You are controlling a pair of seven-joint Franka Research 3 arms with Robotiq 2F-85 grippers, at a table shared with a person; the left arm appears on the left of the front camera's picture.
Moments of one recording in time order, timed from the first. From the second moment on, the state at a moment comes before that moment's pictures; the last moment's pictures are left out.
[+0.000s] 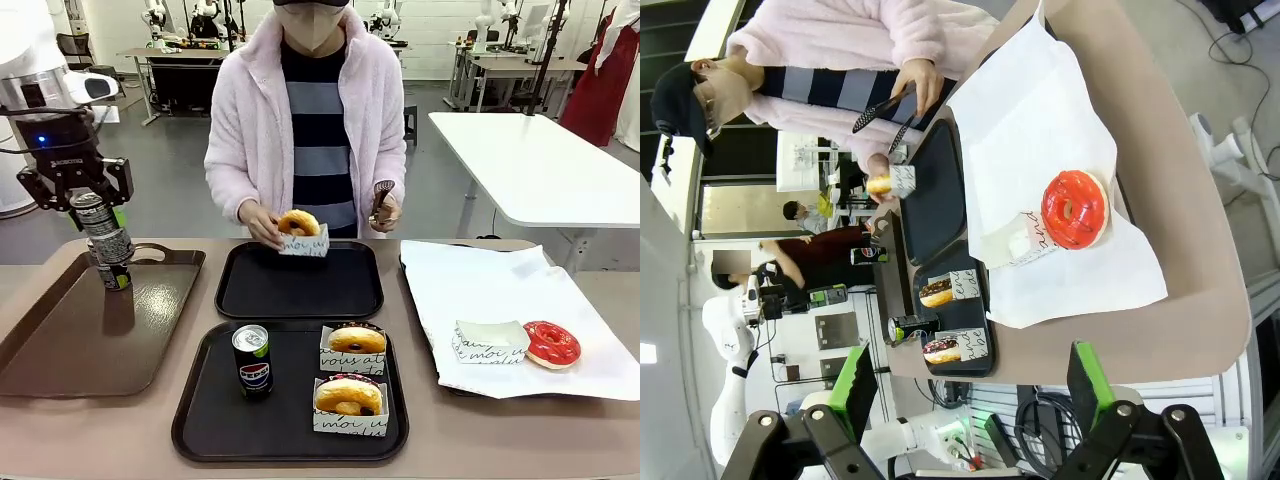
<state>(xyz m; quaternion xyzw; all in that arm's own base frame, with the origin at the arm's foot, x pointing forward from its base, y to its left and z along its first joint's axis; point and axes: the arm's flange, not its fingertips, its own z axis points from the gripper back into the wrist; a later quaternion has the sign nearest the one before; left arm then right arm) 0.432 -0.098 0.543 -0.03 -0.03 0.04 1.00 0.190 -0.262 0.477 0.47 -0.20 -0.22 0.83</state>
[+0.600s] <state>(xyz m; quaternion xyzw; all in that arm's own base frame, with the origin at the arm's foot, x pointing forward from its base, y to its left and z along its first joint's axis) 0.462 -0.198 0.564 0.02 -0.05 -0.07 1.00 0.190 -0.262 0.477 0.47 -0.20 -0.22 0.83</state>
